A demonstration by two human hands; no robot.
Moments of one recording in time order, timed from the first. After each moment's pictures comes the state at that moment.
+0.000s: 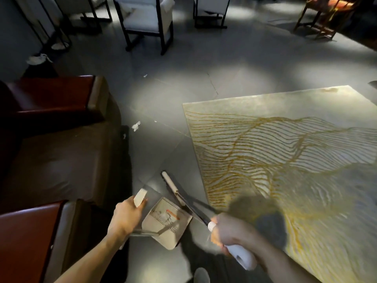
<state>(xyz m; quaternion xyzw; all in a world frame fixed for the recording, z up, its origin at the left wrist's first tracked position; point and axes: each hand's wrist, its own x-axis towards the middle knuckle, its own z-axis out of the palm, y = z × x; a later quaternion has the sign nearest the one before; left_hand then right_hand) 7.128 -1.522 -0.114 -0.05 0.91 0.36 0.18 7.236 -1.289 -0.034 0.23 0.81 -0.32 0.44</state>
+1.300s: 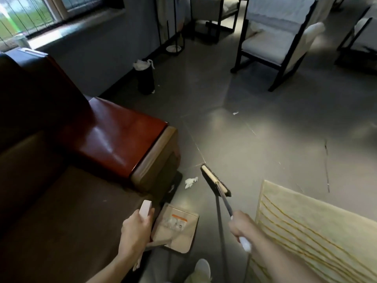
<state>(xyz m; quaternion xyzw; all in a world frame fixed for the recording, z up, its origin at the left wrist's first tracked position) 6.529 -1.496 -0.129 -0.38 0.82 0.42 0.03 6.423 -1.241 -0.148 0.10 0.91 -0.13 0.38</state>
